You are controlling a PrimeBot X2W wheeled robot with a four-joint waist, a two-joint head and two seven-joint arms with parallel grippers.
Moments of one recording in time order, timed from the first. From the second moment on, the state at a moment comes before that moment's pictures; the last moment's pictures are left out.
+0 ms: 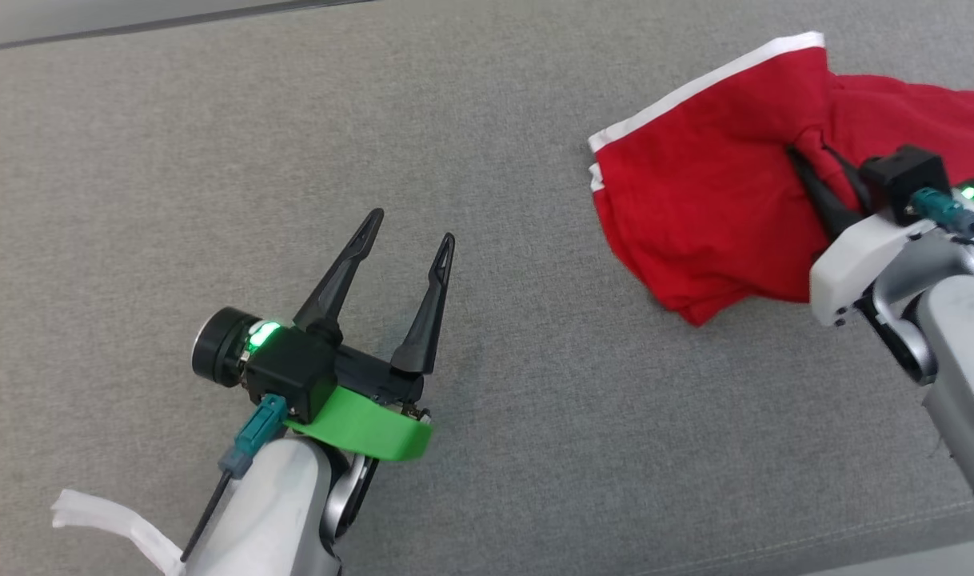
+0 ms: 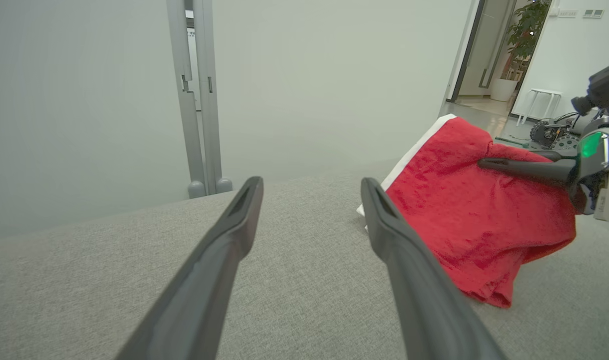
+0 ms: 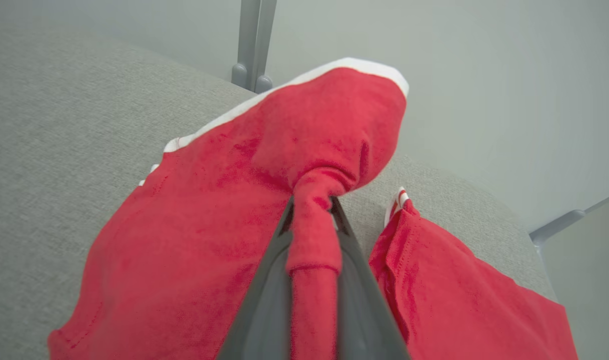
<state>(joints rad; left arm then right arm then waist) -0.31 0.06 -0.36 0.10 -0.18 -0.13 -0.26 -0.60 -0.46 0.35 0.40 0.22 0.13 -0.03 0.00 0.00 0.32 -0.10</state>
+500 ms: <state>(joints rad) -0.44 0.11 -0.41 0.09 -0.19 -0.13 -0.26 -0.71 -0.67 0.24 0.52 0.19 0.13 -0.06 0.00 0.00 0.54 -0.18</state>
